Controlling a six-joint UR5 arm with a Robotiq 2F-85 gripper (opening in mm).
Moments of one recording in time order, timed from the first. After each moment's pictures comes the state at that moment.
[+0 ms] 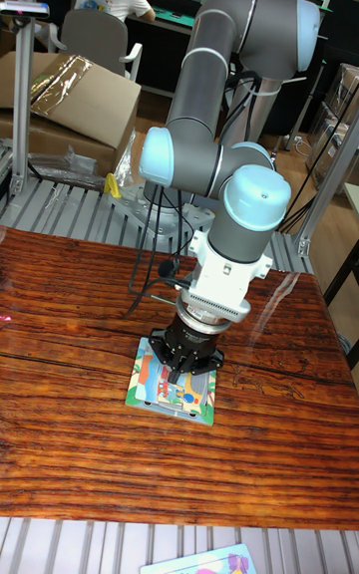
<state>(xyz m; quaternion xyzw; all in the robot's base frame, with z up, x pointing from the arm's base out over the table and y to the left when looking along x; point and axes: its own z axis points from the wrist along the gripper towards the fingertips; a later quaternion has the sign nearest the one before) 0.573 0.048 0.008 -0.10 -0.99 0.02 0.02</state>
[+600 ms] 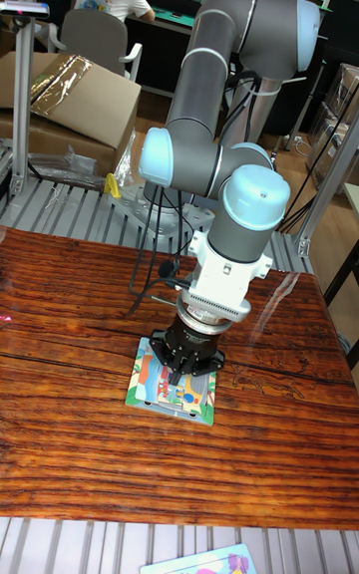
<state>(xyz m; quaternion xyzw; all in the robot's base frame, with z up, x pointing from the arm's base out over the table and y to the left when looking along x) 0.576 0.050 0.008 -0.10 -0.99 0.02 0.02</state>
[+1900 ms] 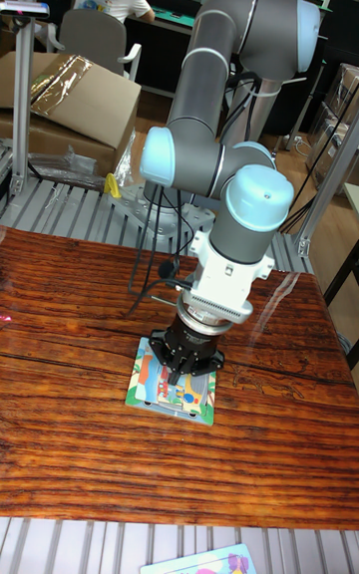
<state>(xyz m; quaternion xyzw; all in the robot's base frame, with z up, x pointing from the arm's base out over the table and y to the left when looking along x) 0.577 0.046 0.012 -0.10 -0.99 0.03 0.02</state>
